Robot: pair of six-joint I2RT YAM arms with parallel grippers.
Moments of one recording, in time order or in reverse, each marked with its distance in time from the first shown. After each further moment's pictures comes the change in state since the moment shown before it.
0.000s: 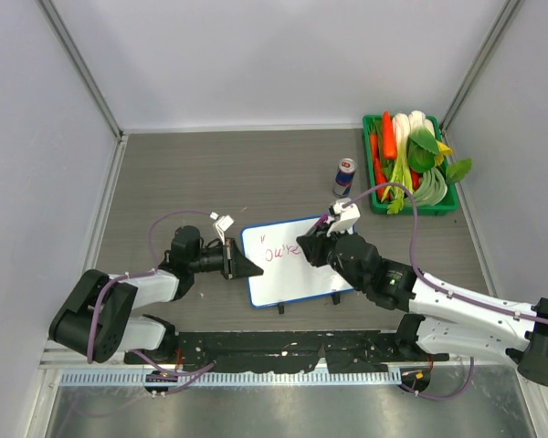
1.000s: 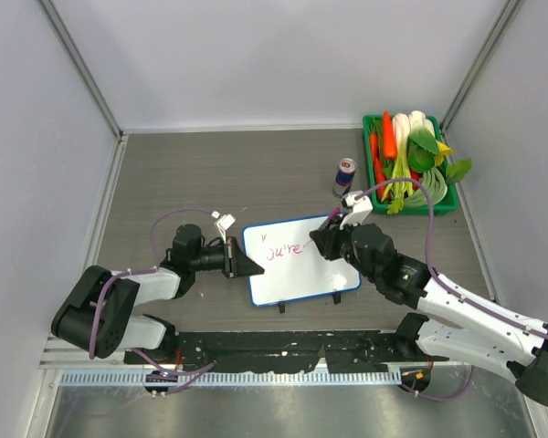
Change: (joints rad) left arm 0.000 0.031 0.016 0.010 0.007 0.003; right arm -0.182 -0.066 0.024 -0.086 -0.164 -0.070
